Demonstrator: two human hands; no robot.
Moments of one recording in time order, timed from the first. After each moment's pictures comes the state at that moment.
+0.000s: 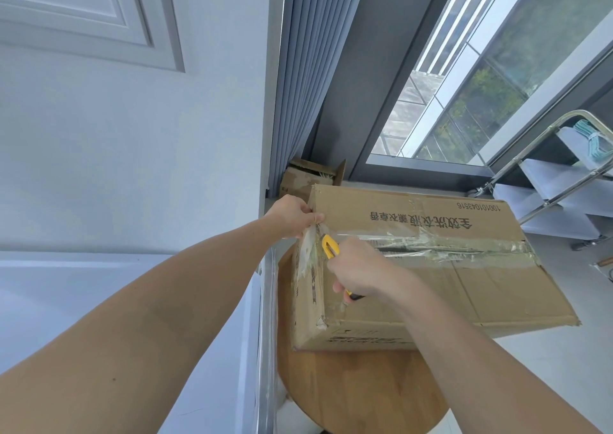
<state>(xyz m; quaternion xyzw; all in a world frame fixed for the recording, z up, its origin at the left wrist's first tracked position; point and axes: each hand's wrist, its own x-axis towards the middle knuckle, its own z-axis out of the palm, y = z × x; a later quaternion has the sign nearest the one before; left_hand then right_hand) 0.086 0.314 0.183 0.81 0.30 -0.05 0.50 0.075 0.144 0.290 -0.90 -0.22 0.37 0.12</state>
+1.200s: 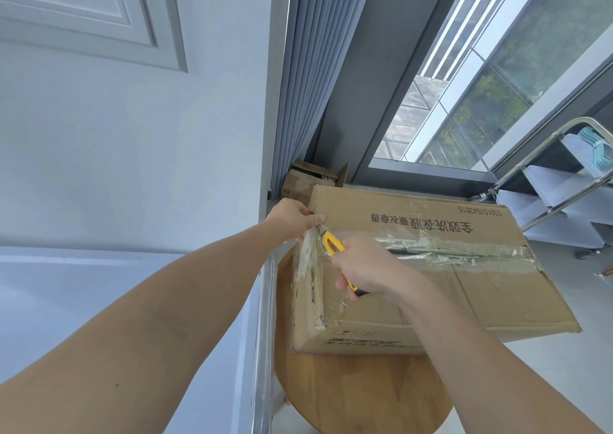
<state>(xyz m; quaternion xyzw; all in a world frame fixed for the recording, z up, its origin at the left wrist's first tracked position) 0.083 0.308 0.182 0.79 0.33 -0.03 0.51 0.081 0.137 0.297 -0.88 -0.21 0.40 0.15</state>
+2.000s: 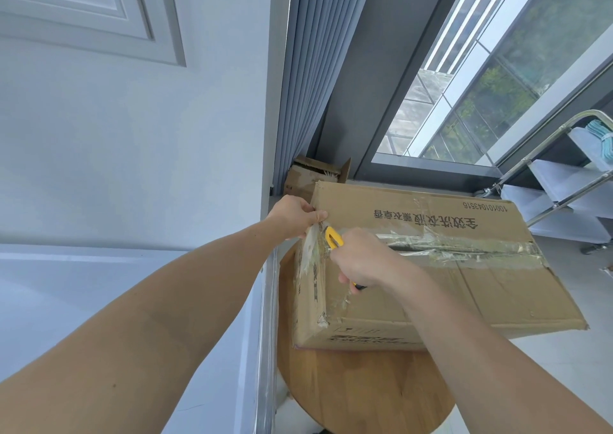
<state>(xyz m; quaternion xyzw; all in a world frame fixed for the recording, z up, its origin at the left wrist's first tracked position) 0.081 0.308 0.178 0.79 0.33 -0.03 0.51 0.088 0.146 0.284 -0.90 -0.22 0.36 0.14</state>
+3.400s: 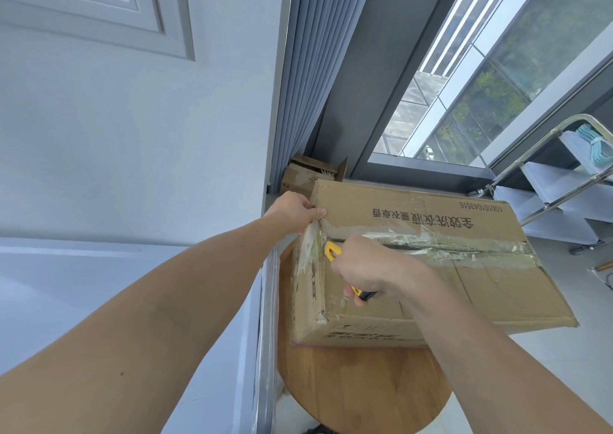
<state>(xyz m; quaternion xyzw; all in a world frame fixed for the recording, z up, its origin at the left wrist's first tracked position) 0.078 0.308 0.188 0.80 0.32 -0.03 0.50 0.070 0.143 0.304 -0.89 -0.23 0.38 0.08</state>
